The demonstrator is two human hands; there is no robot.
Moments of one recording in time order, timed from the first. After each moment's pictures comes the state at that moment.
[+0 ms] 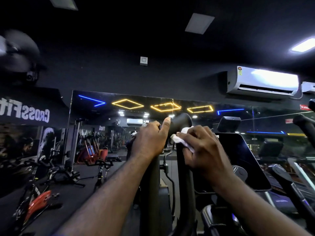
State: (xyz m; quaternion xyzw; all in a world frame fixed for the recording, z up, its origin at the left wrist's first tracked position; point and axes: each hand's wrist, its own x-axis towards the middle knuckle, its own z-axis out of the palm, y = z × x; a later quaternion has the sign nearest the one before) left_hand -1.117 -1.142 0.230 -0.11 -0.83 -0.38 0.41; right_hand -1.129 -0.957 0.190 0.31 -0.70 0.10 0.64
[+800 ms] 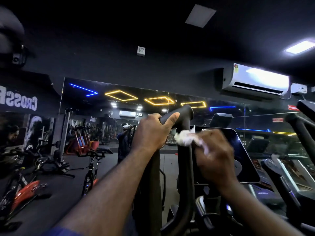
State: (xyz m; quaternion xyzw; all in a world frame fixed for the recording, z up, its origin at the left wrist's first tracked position) left_hand -1.125 -1.143 0.222 -0.10 -0.82 -0.36 0.44; right_hand -1.123 -0.951 0.159 0.30 -0.65 0.27 0.64
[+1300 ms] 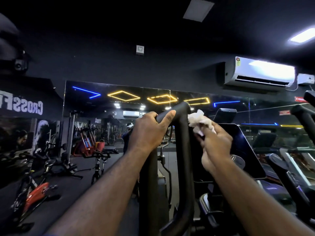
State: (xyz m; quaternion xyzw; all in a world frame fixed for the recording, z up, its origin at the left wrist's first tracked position) left_hand -1.122 -1.144 0.220 -0.12 -0.80 -0.39 0.43; right_hand -1.148 -0.968 0.195 0.17 -0.45 0.82 0.31
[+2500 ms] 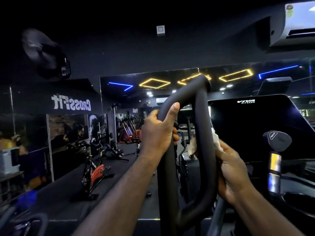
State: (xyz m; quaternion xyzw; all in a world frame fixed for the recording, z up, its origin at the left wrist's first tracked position) left_hand -1.096 -1.142 0.166 -0.12 -0.68 -0.62 0.37; right_hand -1.131 -0.978 0.091 0.28 -0.45 0.85 0.02
